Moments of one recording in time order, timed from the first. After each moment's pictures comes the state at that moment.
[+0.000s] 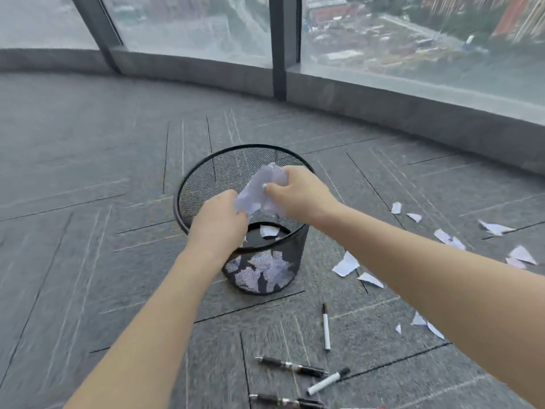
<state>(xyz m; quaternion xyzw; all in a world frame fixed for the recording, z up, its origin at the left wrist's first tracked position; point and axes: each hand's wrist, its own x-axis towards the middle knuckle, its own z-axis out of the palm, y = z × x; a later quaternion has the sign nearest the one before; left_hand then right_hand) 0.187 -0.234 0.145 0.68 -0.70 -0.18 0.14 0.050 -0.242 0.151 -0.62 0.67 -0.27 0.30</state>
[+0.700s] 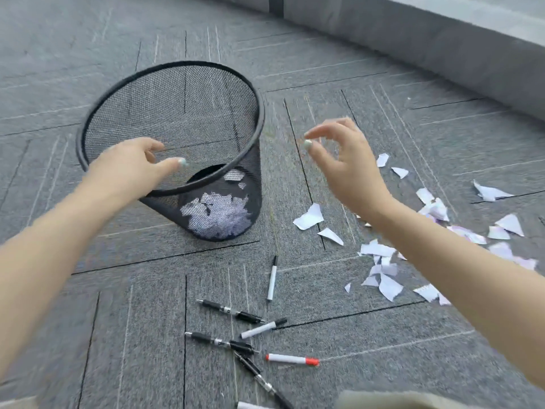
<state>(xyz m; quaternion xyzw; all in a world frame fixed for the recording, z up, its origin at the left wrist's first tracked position) 0.171 -0.234 0.116 0.75 -0.65 -0.12 0.03 -0.106 -0.211 0.069 -0.65 0.61 -0.40 0.23</state>
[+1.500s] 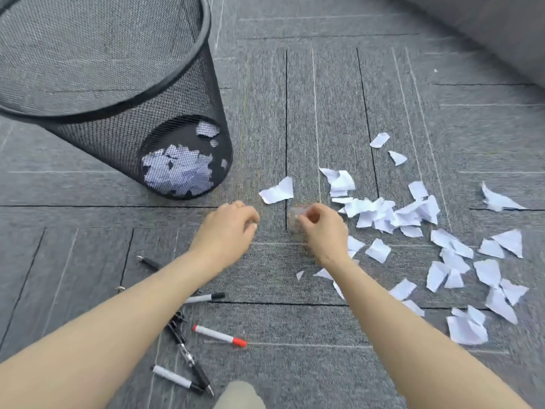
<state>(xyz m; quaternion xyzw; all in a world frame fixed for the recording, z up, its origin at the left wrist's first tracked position) -0.001 -0.150 -0.046 0.66 -0.71 -0.23 0.01 -0.174 -0.166 -0.112 -0.55 0.72 -0.20 0.38</state>
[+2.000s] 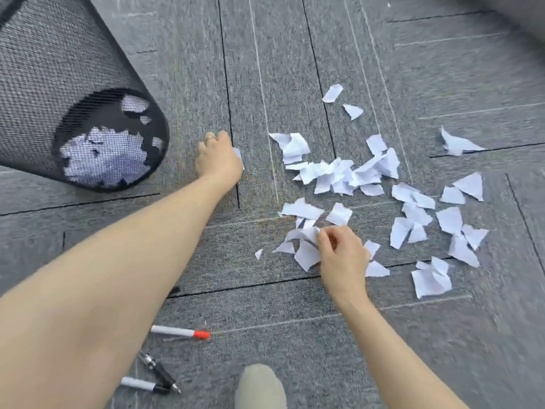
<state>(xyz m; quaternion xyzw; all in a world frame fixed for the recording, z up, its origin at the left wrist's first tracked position) -0.083 -0.253 -0.112 0.77 -0.61 -0.21 -0.03 -0.250 -0.076 -0.123 -0.45 0.80 -0.23 0.33</state>
